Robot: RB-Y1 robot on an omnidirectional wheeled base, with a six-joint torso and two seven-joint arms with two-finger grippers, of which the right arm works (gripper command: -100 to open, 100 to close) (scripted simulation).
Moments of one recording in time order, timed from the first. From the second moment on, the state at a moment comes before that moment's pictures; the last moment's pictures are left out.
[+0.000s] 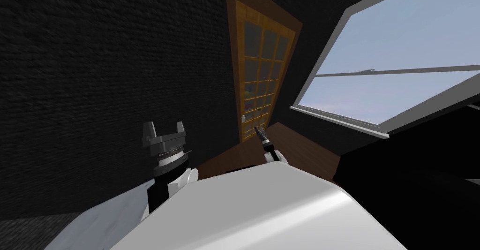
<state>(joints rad) 0.17 -0.11 -0.03 -1.33 0.18 -0.76 0.67</state>
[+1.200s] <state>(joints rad) 0.06 -0.13 -0.03 -1.04 0.25 -0.82 0.89</state>
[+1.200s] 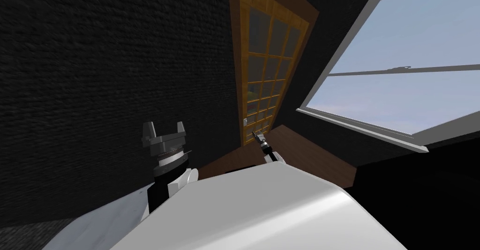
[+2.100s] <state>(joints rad) -0.01 -0.13 -0.04 -0.84 0.30 -0.86 1.04</state>
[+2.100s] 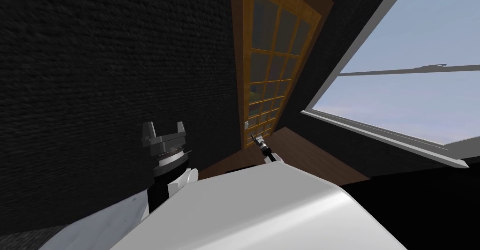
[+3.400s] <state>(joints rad) -0.04 -0.17 -0.07 -0.65 0.33 -0.95 1.13</state>
